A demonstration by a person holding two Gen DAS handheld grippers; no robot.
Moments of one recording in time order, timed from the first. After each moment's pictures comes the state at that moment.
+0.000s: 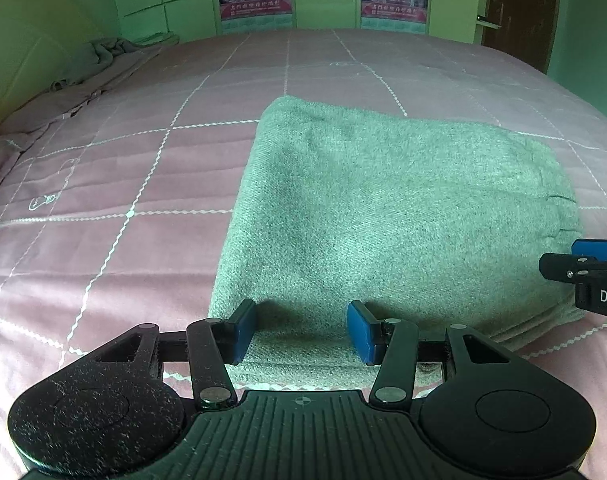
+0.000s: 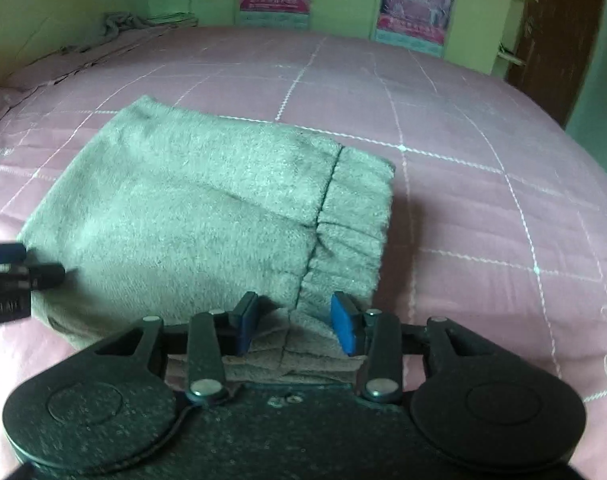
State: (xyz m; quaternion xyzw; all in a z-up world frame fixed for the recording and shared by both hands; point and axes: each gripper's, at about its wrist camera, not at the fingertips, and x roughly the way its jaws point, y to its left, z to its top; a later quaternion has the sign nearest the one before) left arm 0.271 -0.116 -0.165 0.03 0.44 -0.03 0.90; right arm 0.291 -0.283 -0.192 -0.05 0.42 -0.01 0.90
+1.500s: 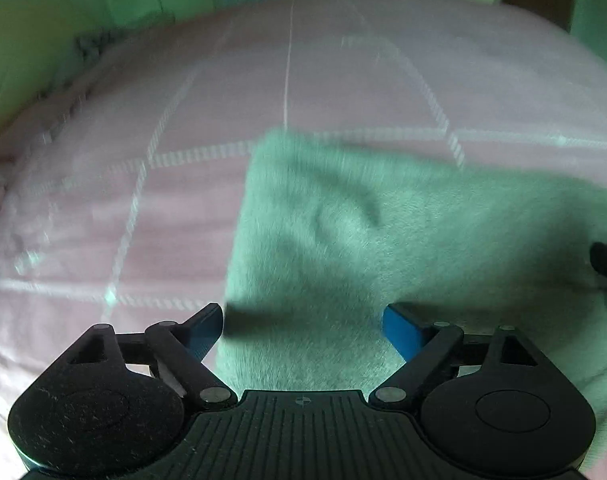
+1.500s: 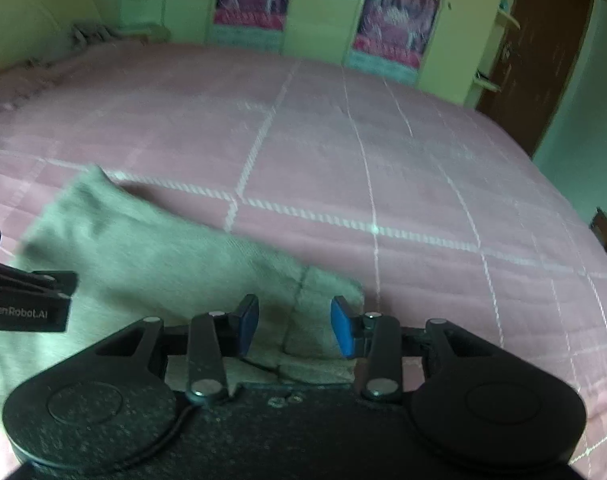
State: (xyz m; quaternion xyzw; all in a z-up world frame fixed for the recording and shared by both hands) left arm 0.389 -0.137 -0.173 0.07 0.50 0.00 0.87; right arm 0.367 -0.272 -0.168 -0.10 0.41 -0.07 0.91
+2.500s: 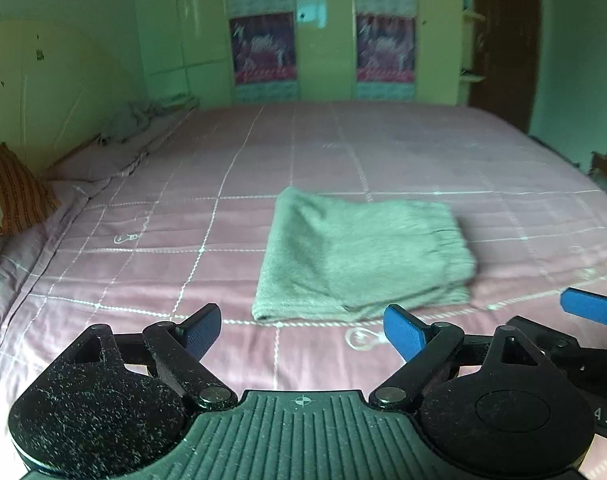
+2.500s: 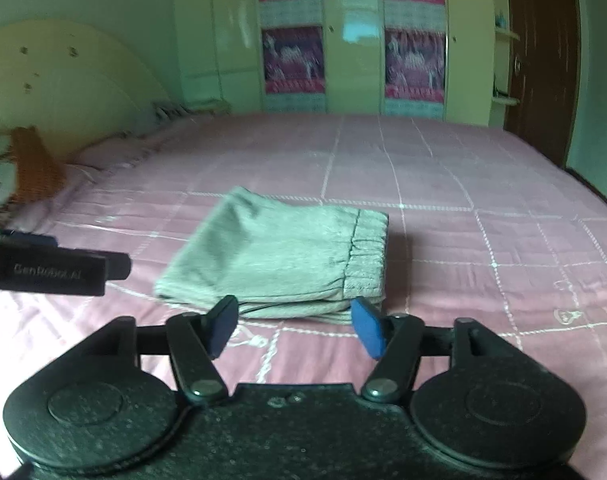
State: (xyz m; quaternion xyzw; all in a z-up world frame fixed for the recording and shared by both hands) left arm 0.085 -0.096 0.001 0.03 0.36 -0.03 0.93; right arm 0.092 -0.252 -0.079 -0.01 0.31 0.04 0.95
